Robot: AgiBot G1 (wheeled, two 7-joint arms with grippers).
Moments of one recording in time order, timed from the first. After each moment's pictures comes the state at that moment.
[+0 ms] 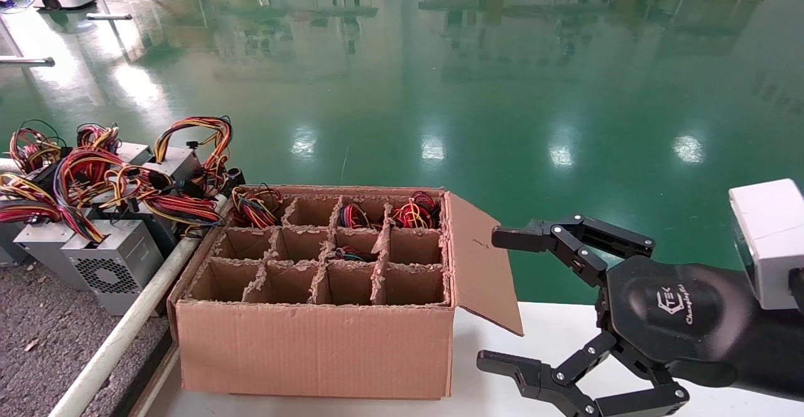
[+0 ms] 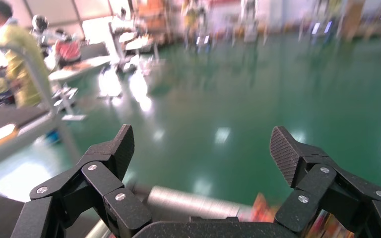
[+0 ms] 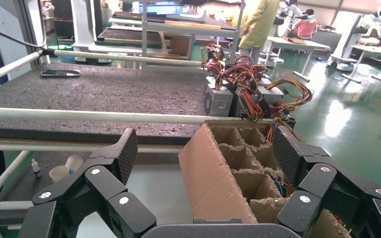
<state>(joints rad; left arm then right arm) -1.89 0.73 0.70 0.05 0.74 0.60 0.28 1.09 -0.57 -0.38 1.24 -0.65 -1.44 0.13</state>
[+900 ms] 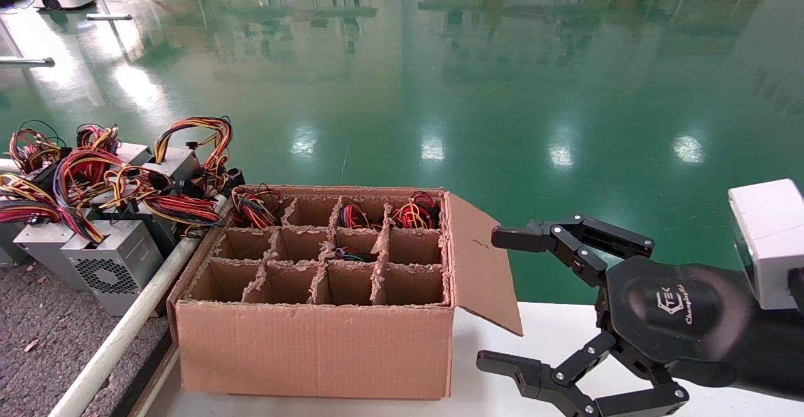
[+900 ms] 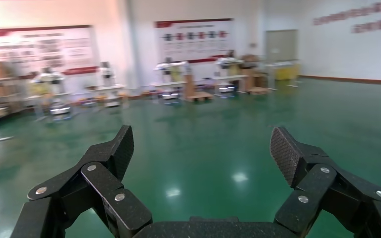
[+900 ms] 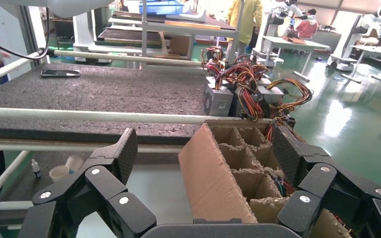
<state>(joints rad) -1.65 0.70 0.53 -0.44 0.72 0.93 0.06 1.09 -0.57 -0.38 1.24 -0.65 -1.44 0.13</state>
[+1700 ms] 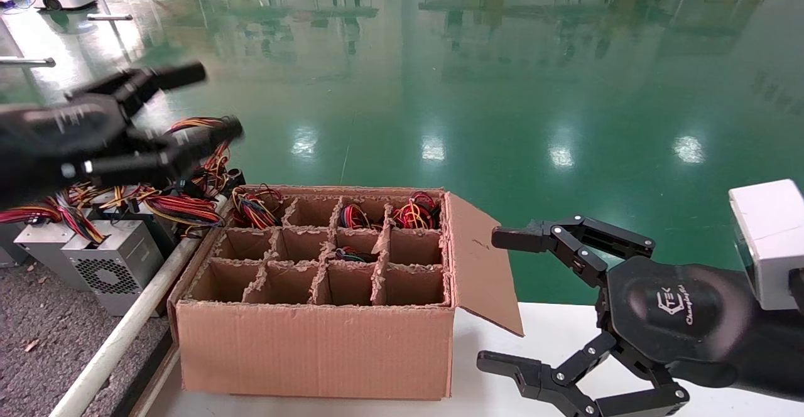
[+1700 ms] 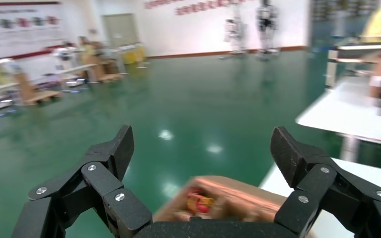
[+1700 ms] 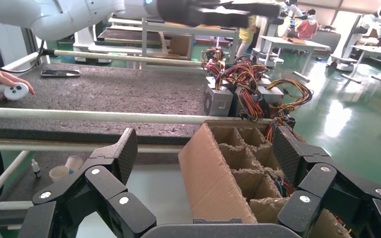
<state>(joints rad) -1.31 0.64 0.38 -0.95 0.72 1.27 -0.09 1.09 -0.57 -0.38 1.24 -0.65 -1.44 0.13</state>
